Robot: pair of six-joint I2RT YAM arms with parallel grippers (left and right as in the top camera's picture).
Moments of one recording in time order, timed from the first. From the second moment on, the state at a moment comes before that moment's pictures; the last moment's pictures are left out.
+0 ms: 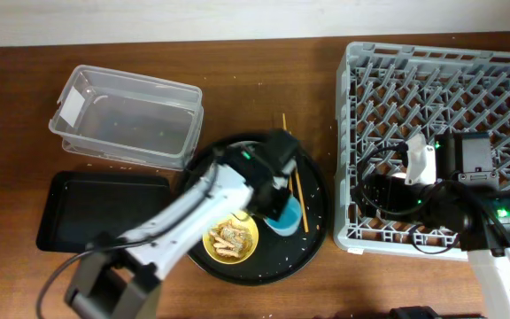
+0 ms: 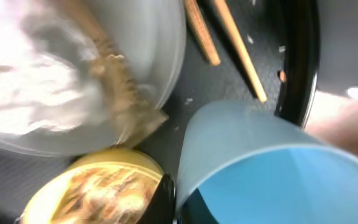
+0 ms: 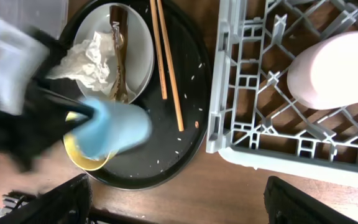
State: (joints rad) left arm -0.70 1.75 1.40 -1.05 0.13 -0.25; right arm 0.03 1.09 1.22 -1.27 -0.35 0.23
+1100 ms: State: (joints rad) left arm -0.19 1.59 1.47 -1.28 1.43 0.20; right arm 0.39 1.11 1.22 -0.77 -0.78 0.13
